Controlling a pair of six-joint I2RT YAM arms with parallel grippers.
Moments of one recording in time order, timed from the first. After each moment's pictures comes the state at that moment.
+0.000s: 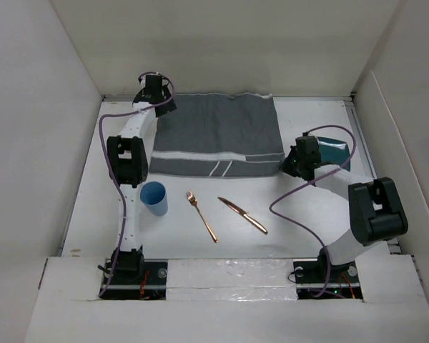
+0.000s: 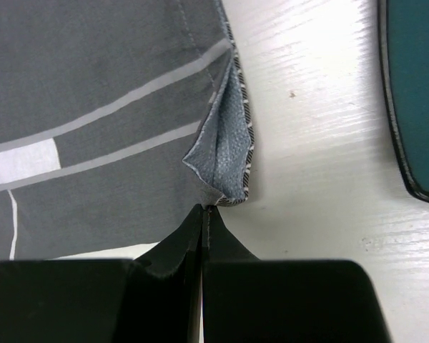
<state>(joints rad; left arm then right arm) -0.10 2.45 2.23 -0.55 -0.17 -0.47 0.20 1.57 0.80 0.00 0.02 0.63</state>
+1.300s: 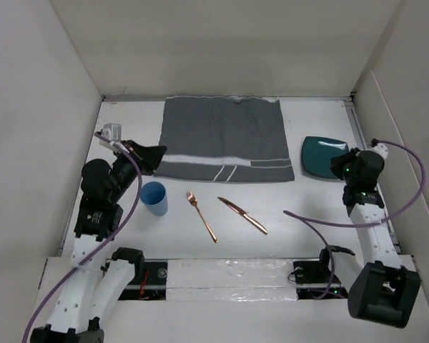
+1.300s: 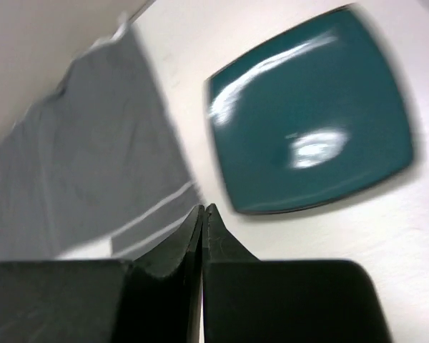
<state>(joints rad) -0.15 0.70 0.81 -0.13 0.33 -0.63 -0.15 0.97 0.60 -0.01 -0.03 0.56</state>
